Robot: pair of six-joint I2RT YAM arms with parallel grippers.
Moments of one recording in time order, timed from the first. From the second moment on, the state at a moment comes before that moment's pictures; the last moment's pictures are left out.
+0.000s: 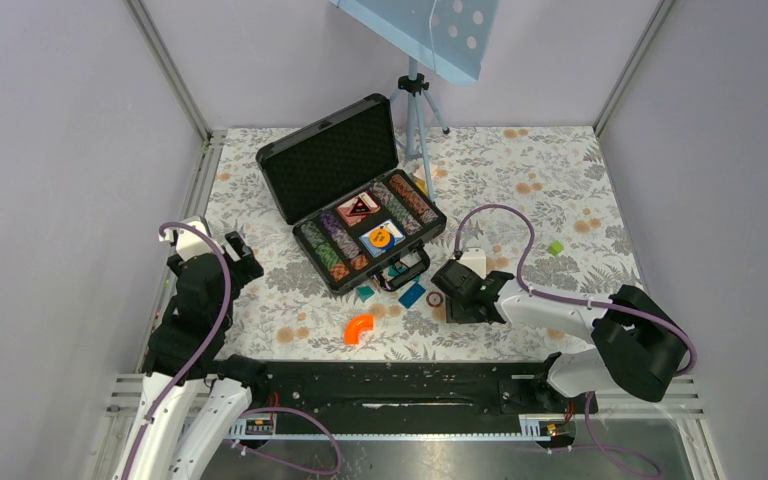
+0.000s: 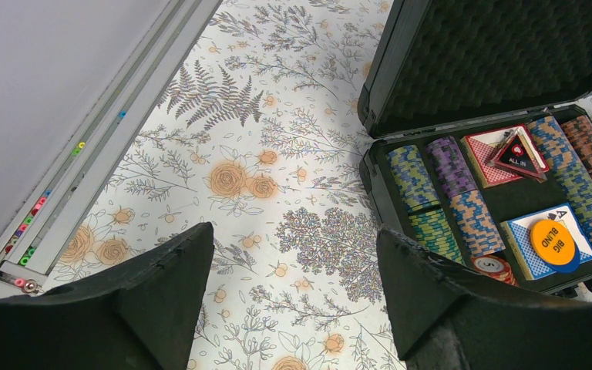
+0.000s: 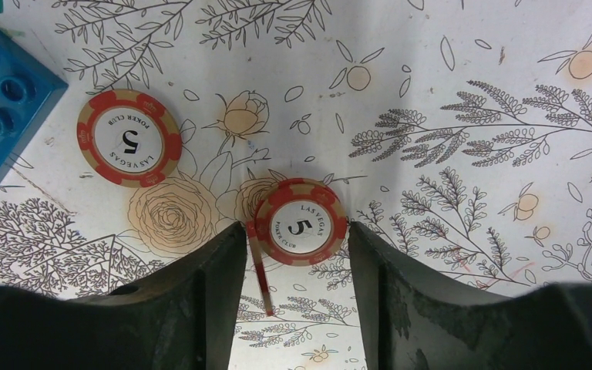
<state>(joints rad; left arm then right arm) -0.27 0.45 0.76 -0.70 -0.50 -0.39 0.87 1.37 0.65 -0.54 0.38 0.77</state>
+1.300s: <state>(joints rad) -0.27 0.45 0.76 -0.70 -0.50 -0.39 0.87 1.32 0.65 -0.59 0.29 0.81</state>
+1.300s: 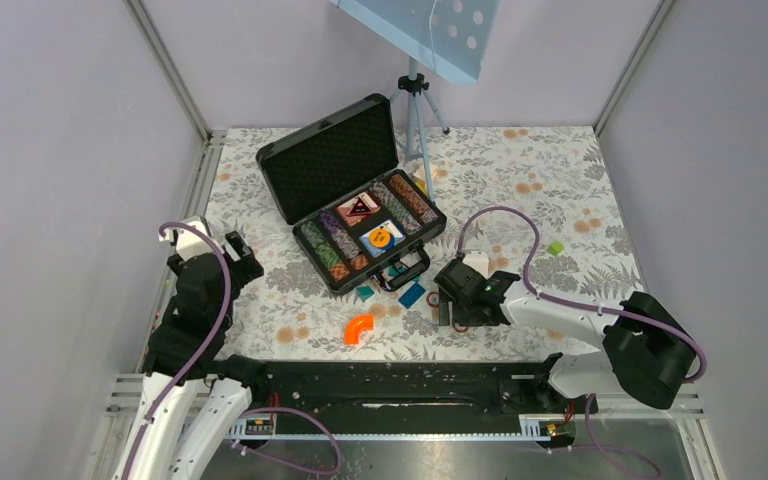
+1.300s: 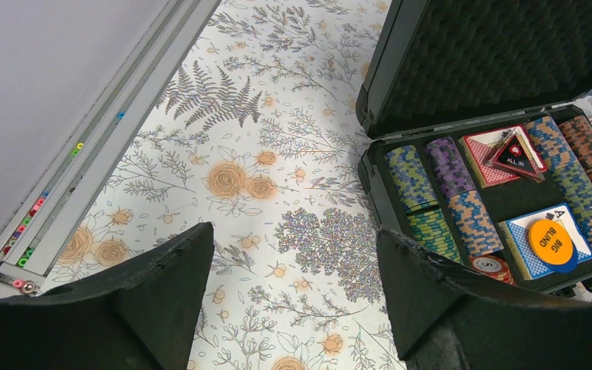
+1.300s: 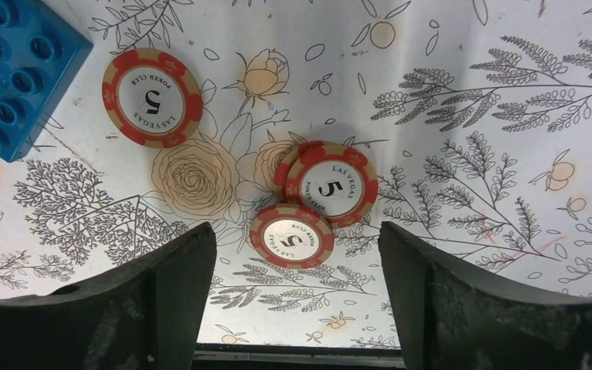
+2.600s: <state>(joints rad) -0.27 0.45 0.76 -0.70 -0.50 -0.39 0.93 1.38 0.67 -0.63 0.38 1.00</state>
